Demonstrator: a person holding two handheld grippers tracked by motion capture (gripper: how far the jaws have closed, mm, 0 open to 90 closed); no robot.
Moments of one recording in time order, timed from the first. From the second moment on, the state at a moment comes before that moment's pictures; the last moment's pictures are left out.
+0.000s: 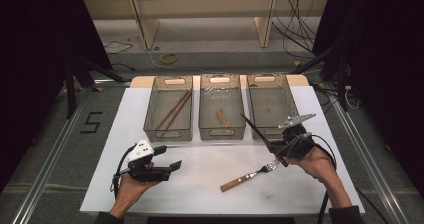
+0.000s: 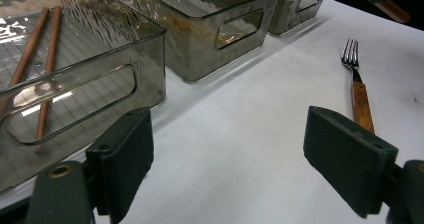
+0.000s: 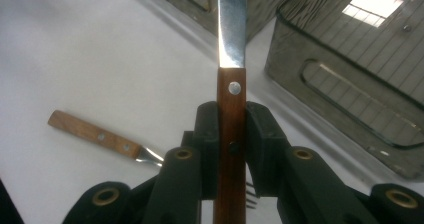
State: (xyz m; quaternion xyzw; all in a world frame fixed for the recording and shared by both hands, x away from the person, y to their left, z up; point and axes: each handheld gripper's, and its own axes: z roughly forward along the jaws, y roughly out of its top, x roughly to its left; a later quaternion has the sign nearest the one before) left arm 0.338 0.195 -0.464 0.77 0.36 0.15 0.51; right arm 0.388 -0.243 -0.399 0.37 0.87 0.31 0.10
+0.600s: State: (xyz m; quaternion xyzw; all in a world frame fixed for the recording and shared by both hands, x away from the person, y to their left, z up) left arm 0.338 0.196 -0.464 0.77 0.36 0.15 0.51; right arm 0.429 -0.242 -0.373 0.40 0.84 0.34 0.12
